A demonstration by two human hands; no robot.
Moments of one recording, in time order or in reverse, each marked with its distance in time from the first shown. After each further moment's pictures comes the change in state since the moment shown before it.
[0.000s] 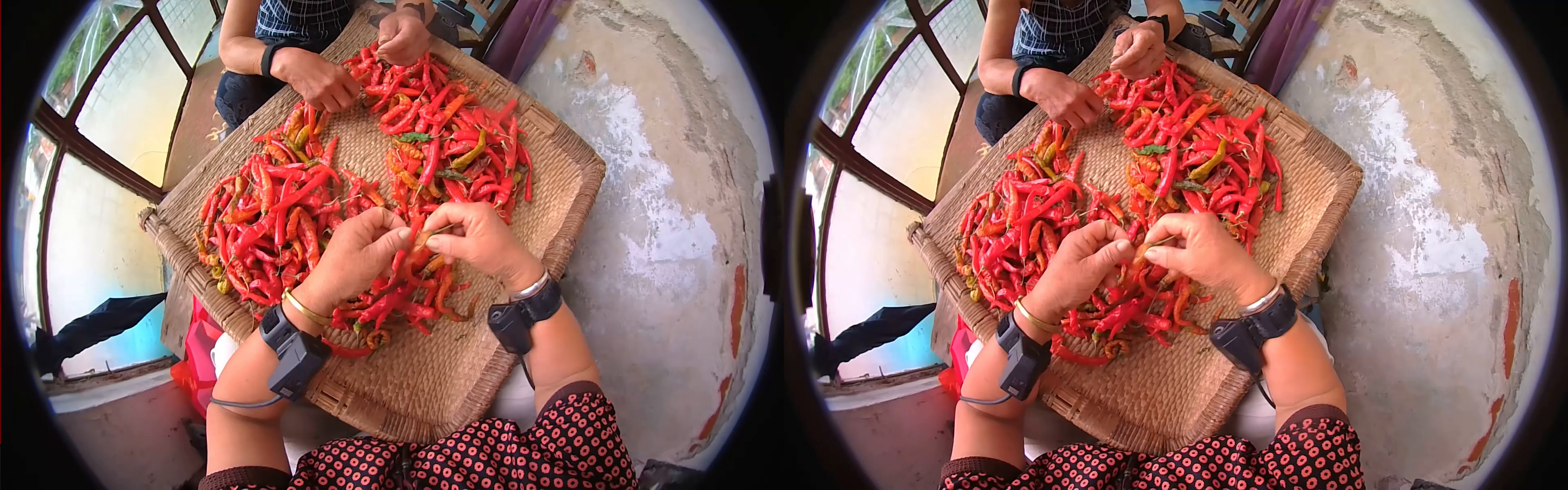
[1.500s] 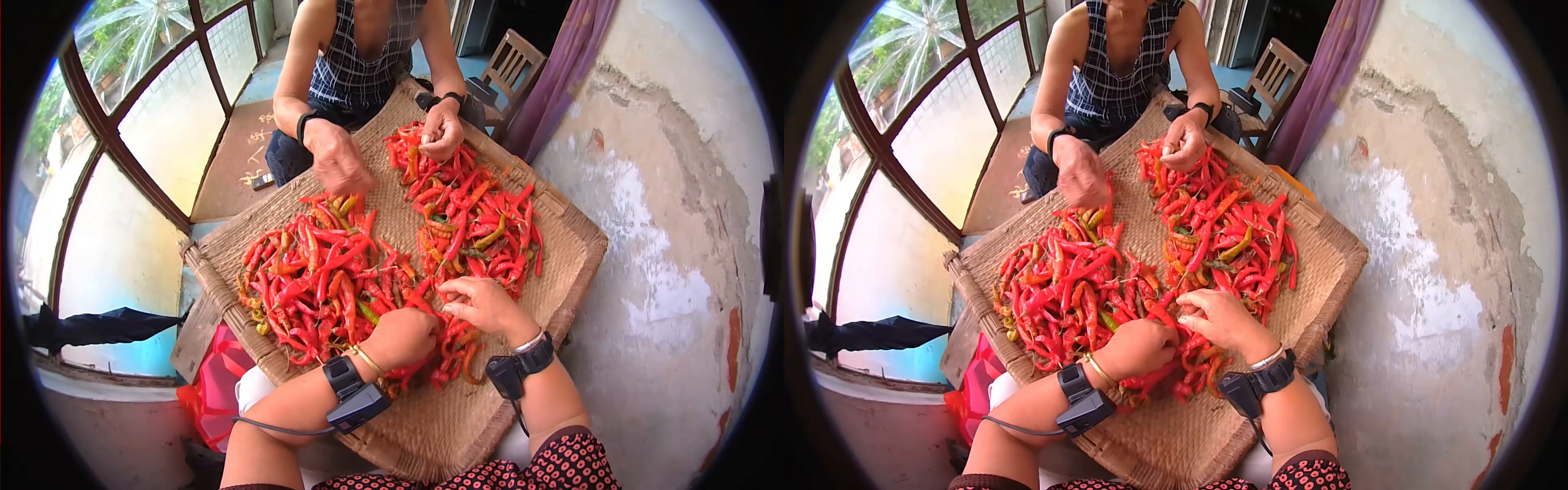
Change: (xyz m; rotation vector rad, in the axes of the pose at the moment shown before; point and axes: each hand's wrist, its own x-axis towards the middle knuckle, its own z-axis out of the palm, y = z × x) left_hand -0.001 -0.017 0.016 0.989 -0.130 0.188; right_hand 0.015 0.017 -0.002 -0.502 -0.005 -0.165
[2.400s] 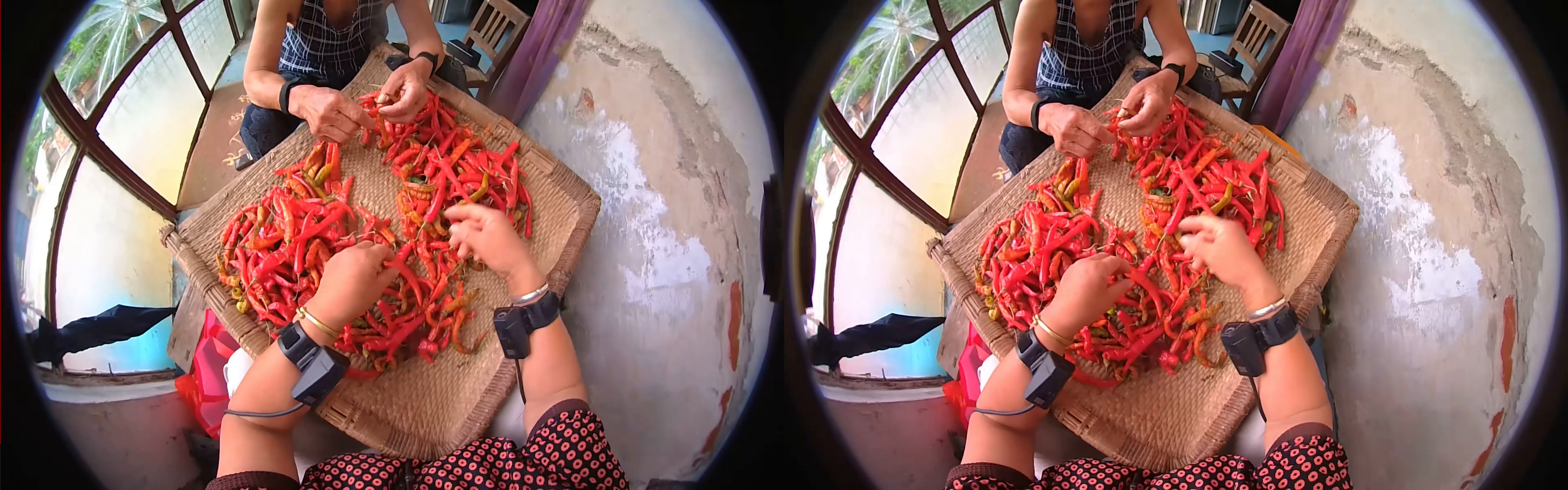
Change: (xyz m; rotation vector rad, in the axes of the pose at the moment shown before) left_hand -0.002 -0.023 -0.029 0.016 0.357 -0.002; right_hand 0.008 0.003 -0.031 0.441 0.150 0.346
